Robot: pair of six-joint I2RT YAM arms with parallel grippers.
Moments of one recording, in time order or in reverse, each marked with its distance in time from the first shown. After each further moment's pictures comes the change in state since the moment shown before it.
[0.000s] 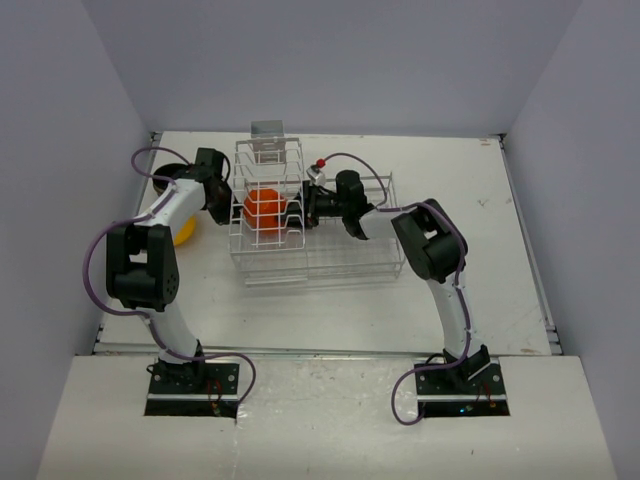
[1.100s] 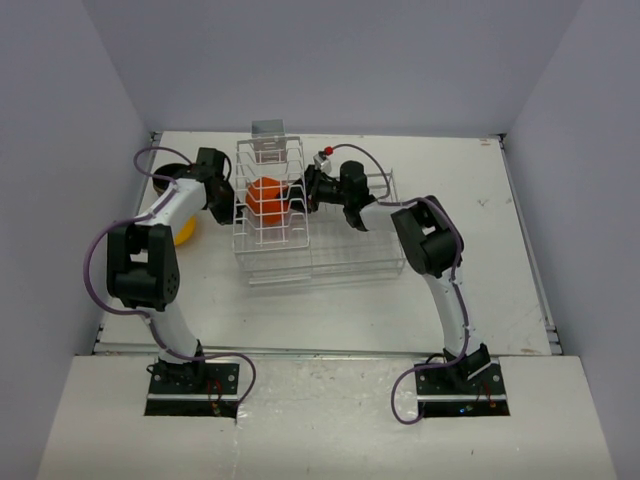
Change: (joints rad) left arm -0.004 0.003 0.003 0.000 0.023 0.007; right arm -0.040 0.068 0.119 0.072 0.070 0.172
